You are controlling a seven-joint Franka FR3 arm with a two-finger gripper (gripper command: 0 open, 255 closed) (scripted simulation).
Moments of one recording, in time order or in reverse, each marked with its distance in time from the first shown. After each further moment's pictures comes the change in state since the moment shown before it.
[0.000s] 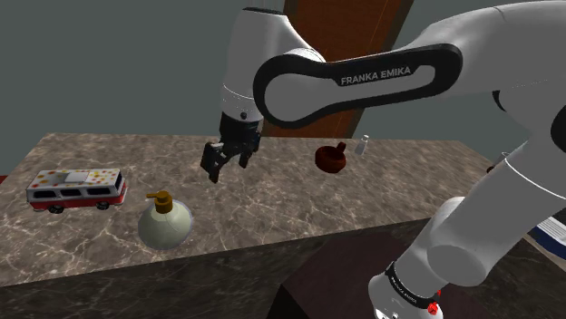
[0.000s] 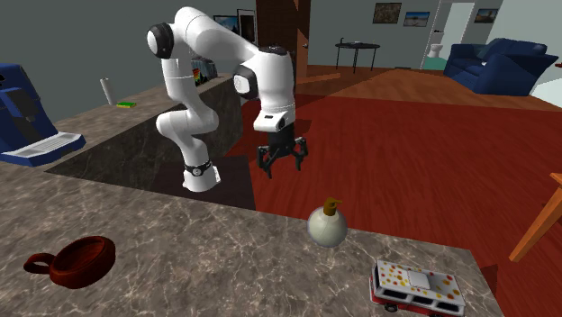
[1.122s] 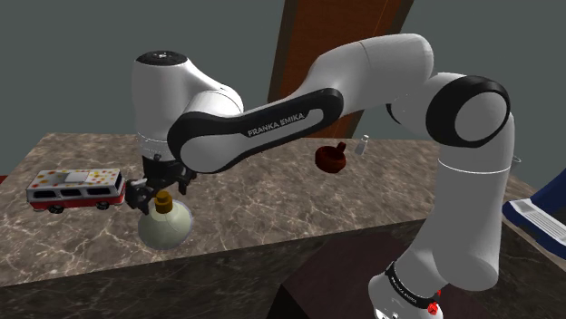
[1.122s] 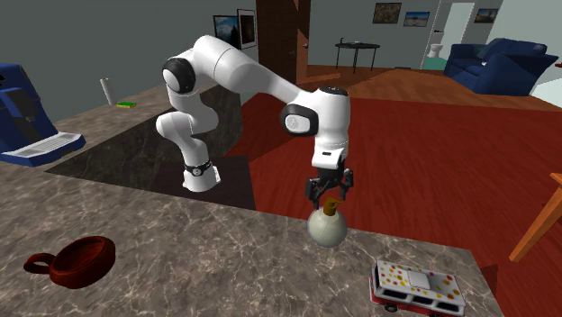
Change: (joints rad) arm 0.191 0.522 0.015 0.400 -0.355 0.048 0.299
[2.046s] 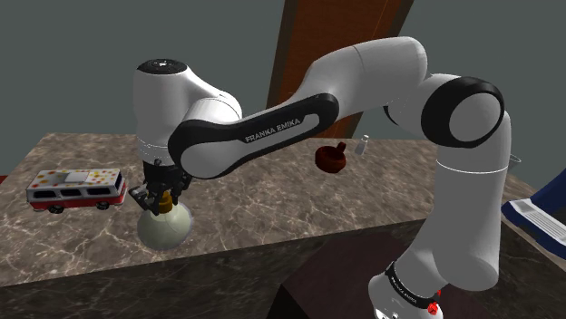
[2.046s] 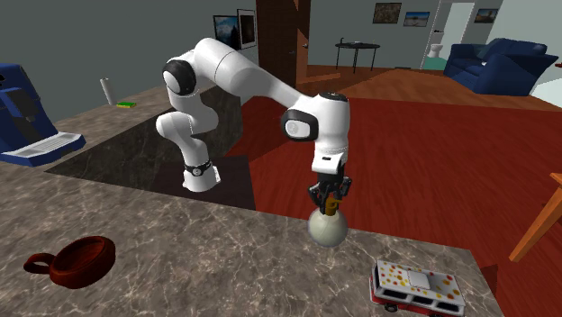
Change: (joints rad) arm 0.003 0.018 -0.006 -0.008 -0.011 0.025 0.004
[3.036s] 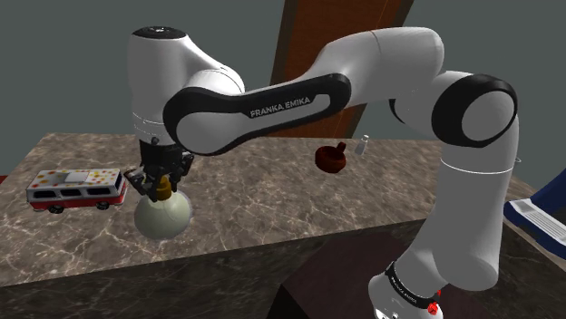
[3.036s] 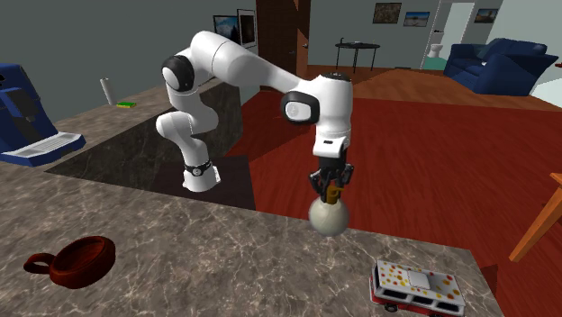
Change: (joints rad) arm -0.005 -0.039 0.015 0.066 0.029 -0.100 -0.023
